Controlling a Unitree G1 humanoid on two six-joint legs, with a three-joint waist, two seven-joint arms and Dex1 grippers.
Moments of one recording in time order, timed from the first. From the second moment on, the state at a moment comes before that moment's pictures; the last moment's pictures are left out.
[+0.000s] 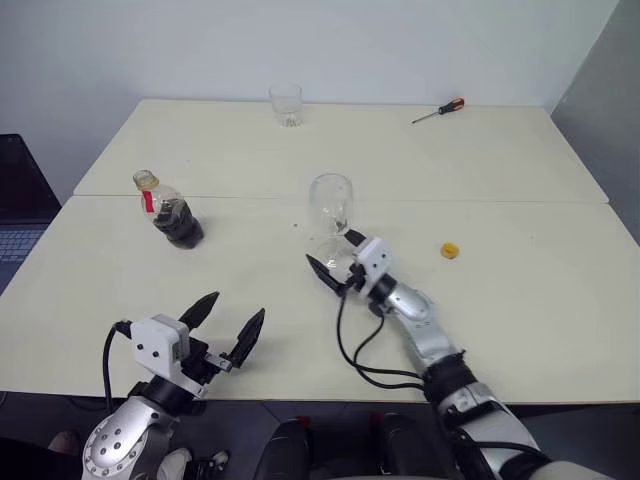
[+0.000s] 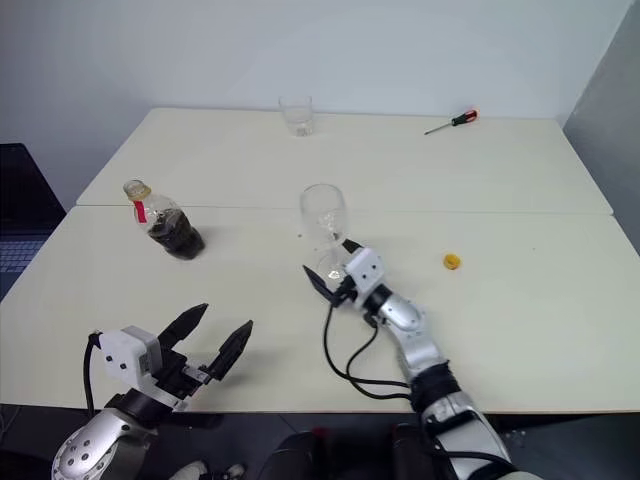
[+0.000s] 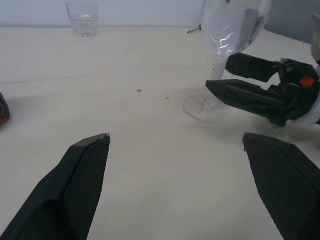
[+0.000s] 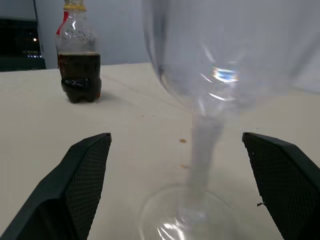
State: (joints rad) left arm 0.45 0.33 0.23 -0.57 -0.45 0.14 -0.52; right arm -0.43 -0.06 0.20 0.42 0.06 -0.33 0.54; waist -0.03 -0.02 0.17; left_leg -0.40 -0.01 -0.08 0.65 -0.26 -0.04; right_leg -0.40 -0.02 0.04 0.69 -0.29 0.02
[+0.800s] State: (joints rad) left arm 0.04 0.31 0.36 -0.11 -0.33 0.14 -0.22; right arm 0.06 -0.59 -0.08 -0.67 0.50 0.28 0.71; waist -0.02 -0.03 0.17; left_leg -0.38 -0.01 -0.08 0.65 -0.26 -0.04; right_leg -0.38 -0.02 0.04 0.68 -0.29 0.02
